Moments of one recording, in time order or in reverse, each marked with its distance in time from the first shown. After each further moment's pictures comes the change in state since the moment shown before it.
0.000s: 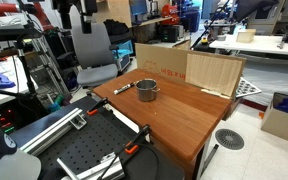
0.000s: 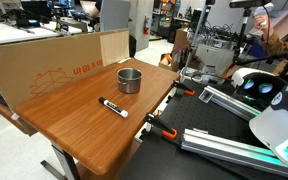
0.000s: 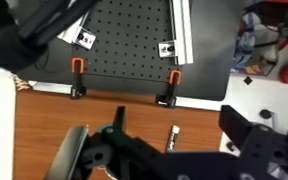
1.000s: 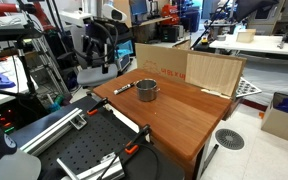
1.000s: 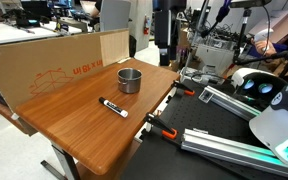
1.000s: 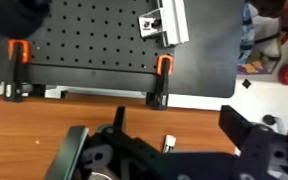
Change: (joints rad) arm 0.062 0.460 0.080 -0.003 0.125 0.379 0.054
